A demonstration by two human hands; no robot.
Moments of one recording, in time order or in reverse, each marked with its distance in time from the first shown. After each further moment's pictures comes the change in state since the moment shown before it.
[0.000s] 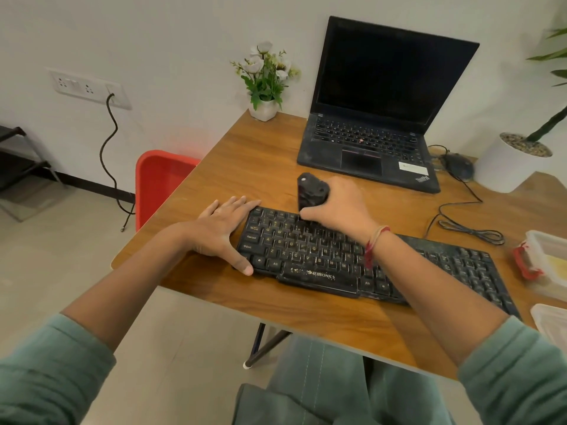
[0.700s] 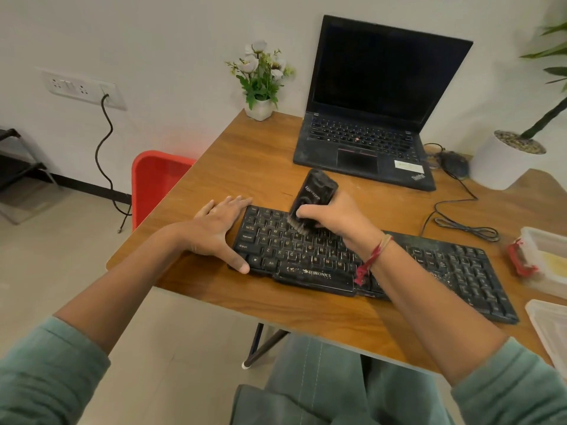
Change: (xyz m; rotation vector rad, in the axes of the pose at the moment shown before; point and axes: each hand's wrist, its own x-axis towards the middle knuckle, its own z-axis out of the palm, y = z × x) left_hand 0.000 -0.001 0.000 -0.027 0.008 0.006; right_hand -0.009 0.010 0.010 0.701 -0.133 0.169
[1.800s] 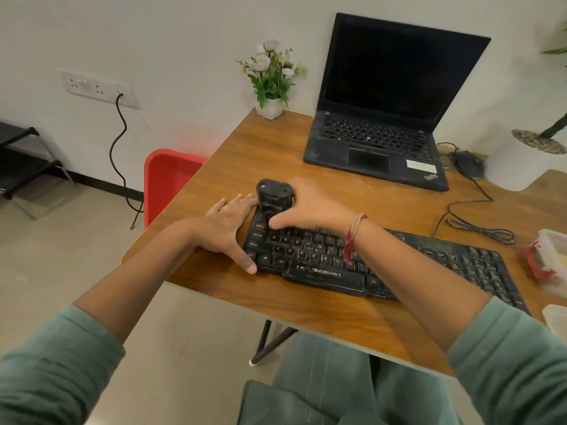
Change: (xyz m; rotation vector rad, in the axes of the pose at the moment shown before) left_hand -0.005 0.007 -0.004 -0.006 -0.005 -0.002; right_hand 0.006 -0.036 0.035 -0.598 -0.271 -0.249
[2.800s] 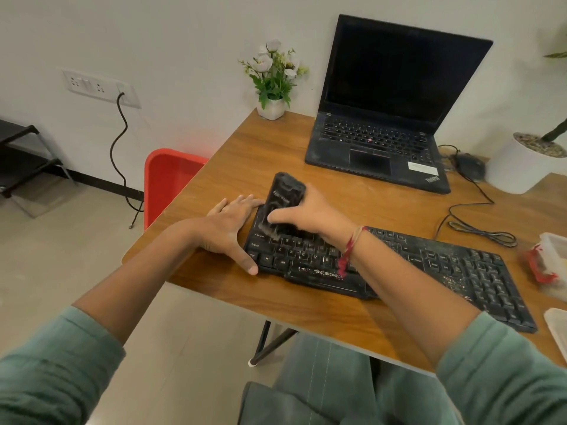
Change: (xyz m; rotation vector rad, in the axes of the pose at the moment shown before) left_hand 0.002 -0.002 0.000 0.008 -0.018 -0.012; right_hand -0.005 0.001 0.011 0.356 0.123 0.140
